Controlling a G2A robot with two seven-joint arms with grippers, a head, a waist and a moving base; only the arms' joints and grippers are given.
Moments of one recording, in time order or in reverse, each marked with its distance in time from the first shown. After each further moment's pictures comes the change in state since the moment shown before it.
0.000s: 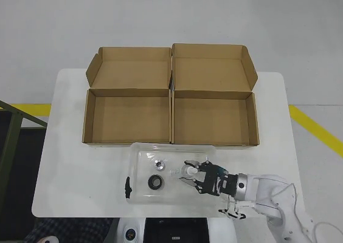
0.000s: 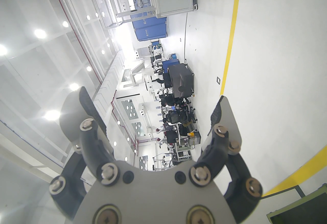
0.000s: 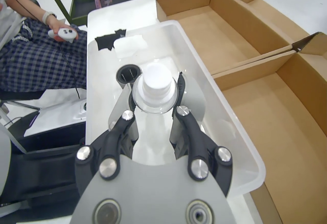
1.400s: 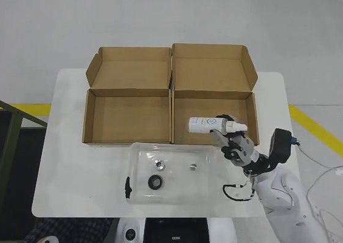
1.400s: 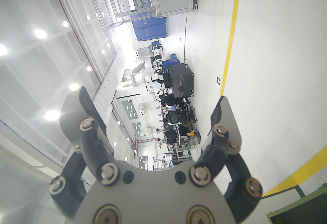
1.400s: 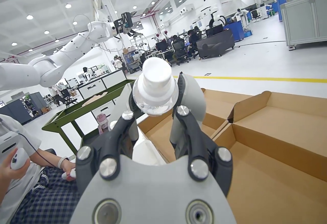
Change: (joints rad) left arm 0.000 0.000 0.000 0.000 0.000 0.000 0.000; right arm 0.063 -0.025 0.045 0.060 0.466 0.146 -0.371
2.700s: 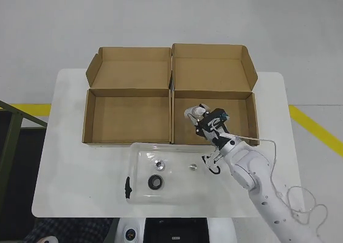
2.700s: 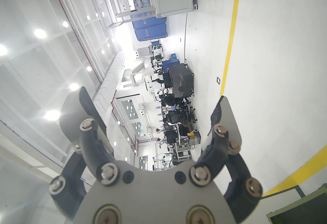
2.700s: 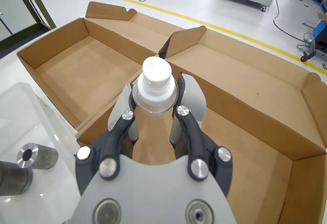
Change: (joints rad) left arm 0.000 0.000 0.000 0.000 0.000 0.000 0.000; right arm 0.271 -0.059 -0.230 0.217 -0.491 0.498 0.348
